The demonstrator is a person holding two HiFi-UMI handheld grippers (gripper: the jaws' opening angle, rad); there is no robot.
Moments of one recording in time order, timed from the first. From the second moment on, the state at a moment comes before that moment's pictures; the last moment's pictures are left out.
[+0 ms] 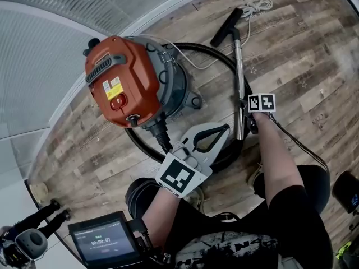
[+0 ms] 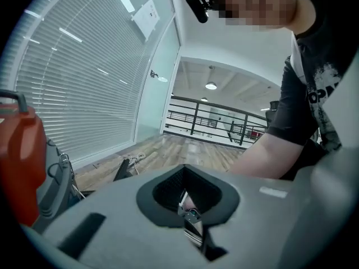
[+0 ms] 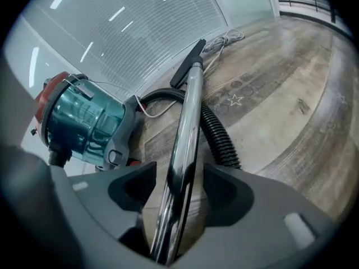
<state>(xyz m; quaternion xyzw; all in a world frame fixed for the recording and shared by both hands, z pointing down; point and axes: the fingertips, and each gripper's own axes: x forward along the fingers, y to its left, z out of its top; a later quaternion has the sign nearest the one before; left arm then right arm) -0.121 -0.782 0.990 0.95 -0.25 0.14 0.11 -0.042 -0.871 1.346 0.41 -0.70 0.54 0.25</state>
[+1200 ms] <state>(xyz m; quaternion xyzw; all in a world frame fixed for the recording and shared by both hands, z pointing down) -0.123 -0.795 1.047 0.93 -0.27 0.15 0.21 -0.092 -0.907 1.329 0.31 -0.76 0.57 0.08</state>
